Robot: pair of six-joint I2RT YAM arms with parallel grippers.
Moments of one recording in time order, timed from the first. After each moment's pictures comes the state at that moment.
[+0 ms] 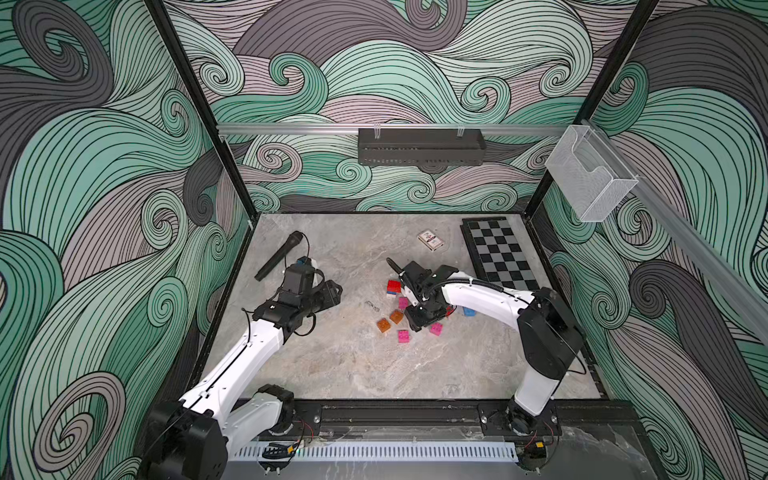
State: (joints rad) left arm -0.28 1.04 0.70 -0.42 0.13 -0.60; right arm 0.75 1.79 1.26 -0.95 -0.03 0.29
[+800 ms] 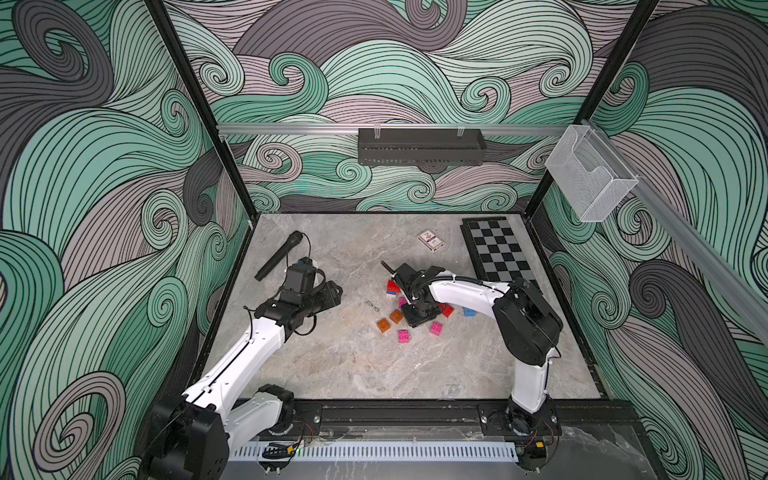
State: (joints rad) left arm -0.28 1.07 0.70 -0.42 0.13 -0.60; right arm 0.75 1.92 1.29 -0.90 0.05 0.36
